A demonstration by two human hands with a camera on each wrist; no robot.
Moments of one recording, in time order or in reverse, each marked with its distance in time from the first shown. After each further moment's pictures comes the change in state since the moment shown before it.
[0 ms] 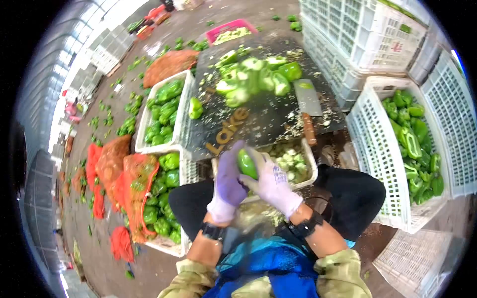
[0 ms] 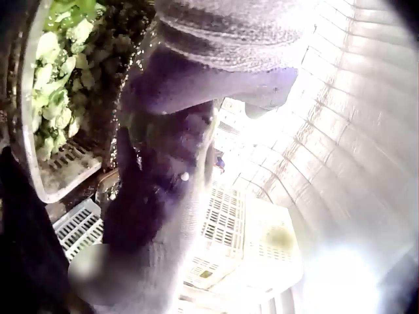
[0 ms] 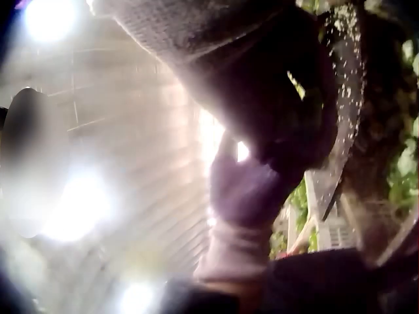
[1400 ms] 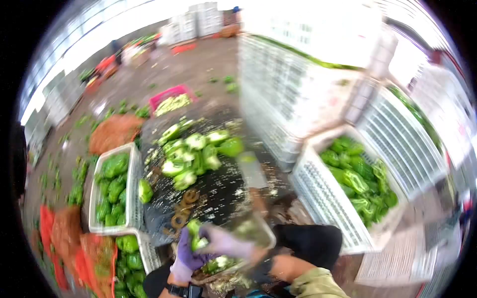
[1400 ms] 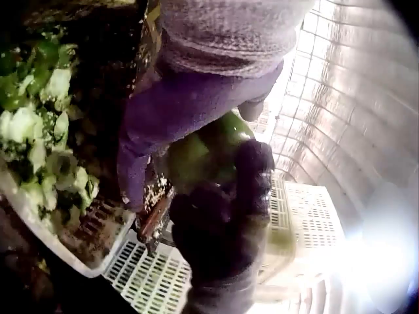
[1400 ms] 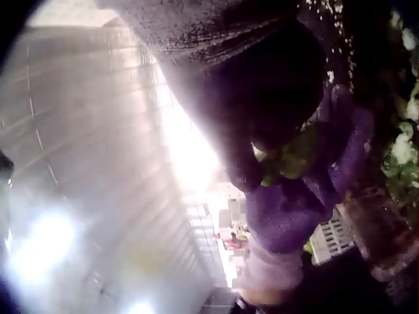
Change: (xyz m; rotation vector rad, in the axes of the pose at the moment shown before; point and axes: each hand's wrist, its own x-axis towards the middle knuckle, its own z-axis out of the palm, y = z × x) left_hand 0.039 -0.076 -0.024 -1.420 -0.152 -1.020; right_hand 0.080 0.022 0.011 0.121 -0.474 0.241
